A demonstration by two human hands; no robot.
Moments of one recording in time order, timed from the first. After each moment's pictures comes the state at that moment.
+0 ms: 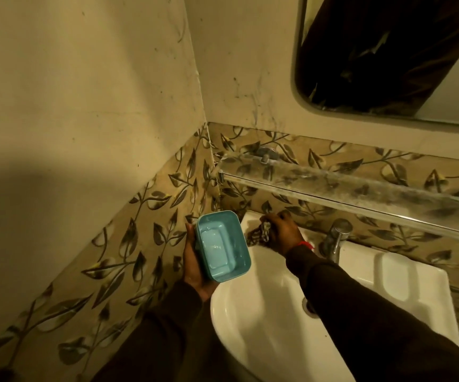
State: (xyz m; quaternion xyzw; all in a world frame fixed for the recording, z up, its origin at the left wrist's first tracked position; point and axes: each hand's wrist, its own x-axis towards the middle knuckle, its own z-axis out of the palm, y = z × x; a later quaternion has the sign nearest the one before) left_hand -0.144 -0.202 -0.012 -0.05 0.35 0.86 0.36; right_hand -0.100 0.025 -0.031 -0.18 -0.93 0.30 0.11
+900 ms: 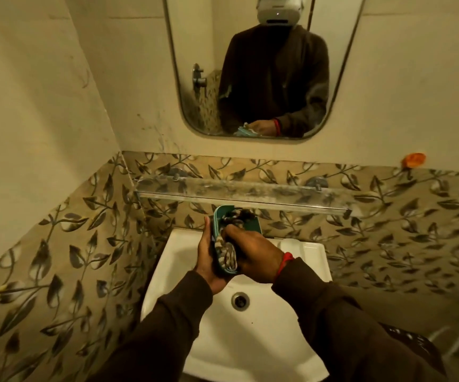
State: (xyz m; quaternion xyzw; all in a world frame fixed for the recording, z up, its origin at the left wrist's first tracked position) left_hand -0.004 -0.065 0.058 0.05 0.33 0.76 0.55; right_hand 0.104 0.006 0.135 -0.03 -0.94 0.32 0.12
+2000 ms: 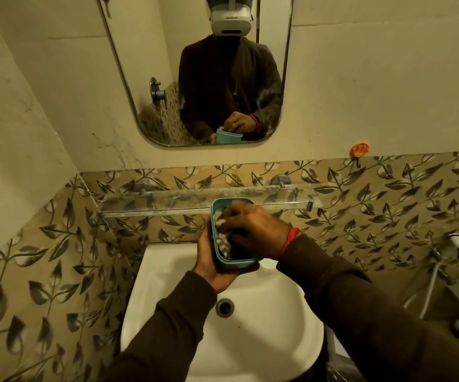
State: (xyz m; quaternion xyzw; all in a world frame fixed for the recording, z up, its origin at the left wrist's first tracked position) left_hand 0.040 -0.036 0.094 0.08 0.33 0.71 0.61; right_hand 0.141 0.050 0.175 -0.05 -0.97 0.10 0.19
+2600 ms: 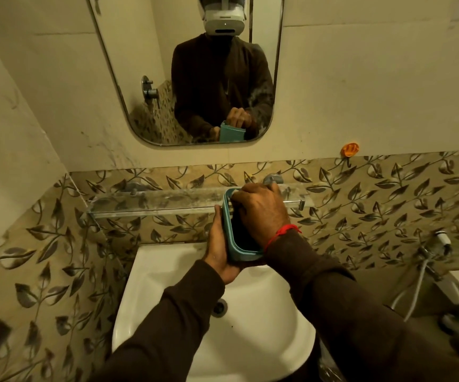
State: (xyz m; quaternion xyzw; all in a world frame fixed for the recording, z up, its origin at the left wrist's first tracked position) left_hand 0.060 -0.009 0.109 0.10 0.35 0.70 0.61; right_hand 0.138 0.057 0.182 -0.25 -0.92 -0.01 0.28
